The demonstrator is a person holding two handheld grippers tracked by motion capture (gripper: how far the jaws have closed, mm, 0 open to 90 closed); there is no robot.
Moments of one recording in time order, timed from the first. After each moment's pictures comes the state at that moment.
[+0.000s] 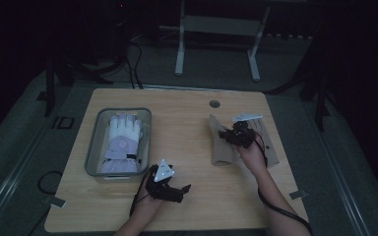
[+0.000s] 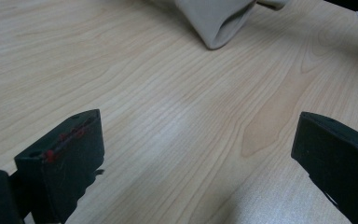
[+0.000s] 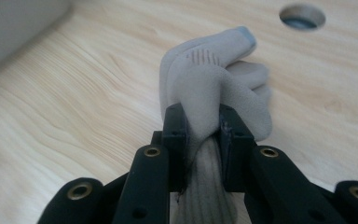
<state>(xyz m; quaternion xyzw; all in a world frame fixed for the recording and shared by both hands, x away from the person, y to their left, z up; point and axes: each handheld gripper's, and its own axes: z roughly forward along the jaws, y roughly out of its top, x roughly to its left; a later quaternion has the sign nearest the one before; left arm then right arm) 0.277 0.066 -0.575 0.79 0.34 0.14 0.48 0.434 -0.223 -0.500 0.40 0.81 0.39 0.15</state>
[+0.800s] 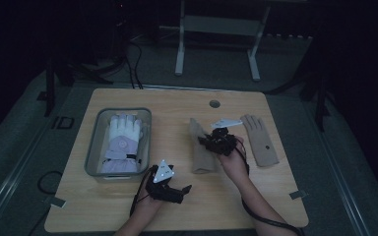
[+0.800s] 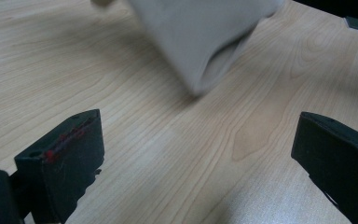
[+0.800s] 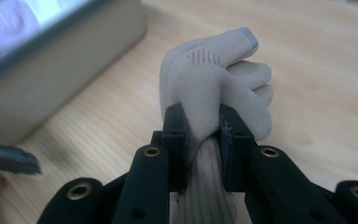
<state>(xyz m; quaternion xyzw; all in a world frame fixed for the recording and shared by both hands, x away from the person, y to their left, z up) 0.274 0.066 -0.573 0.79 0.33 0.14 0.49 0.393 -0.153 -0.496 0.38 0.83 0.40 0.14</state>
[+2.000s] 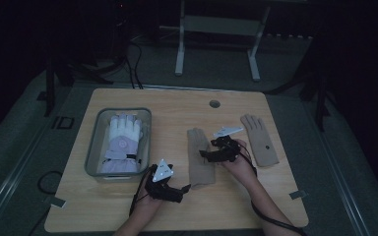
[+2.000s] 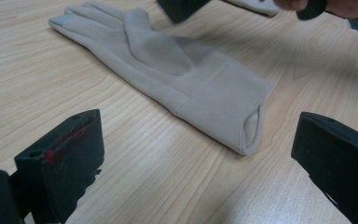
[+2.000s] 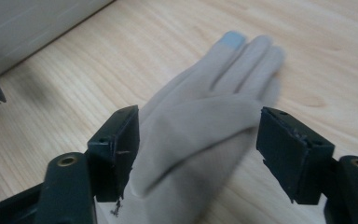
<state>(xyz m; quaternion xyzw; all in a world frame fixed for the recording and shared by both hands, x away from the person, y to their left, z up) 0.276 0.068 -0.573 0.79 0.34 0.14 0.50 0.397 -0.180 -0.522 0.33 0.86 0.37 0.12</state>
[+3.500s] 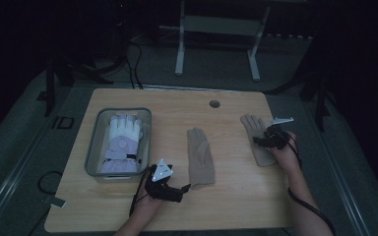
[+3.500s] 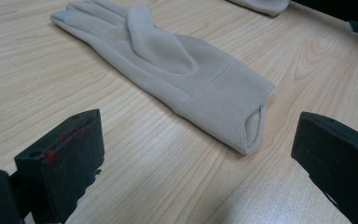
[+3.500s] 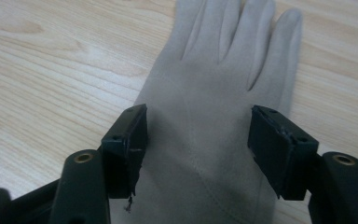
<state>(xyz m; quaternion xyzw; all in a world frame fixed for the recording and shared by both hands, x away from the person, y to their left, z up) 0.276 0.069 -0.574 0.79 0.34 0.14 0.50 0.470 -0.358 -0.544 0.47 0.81 0.29 0.20</state>
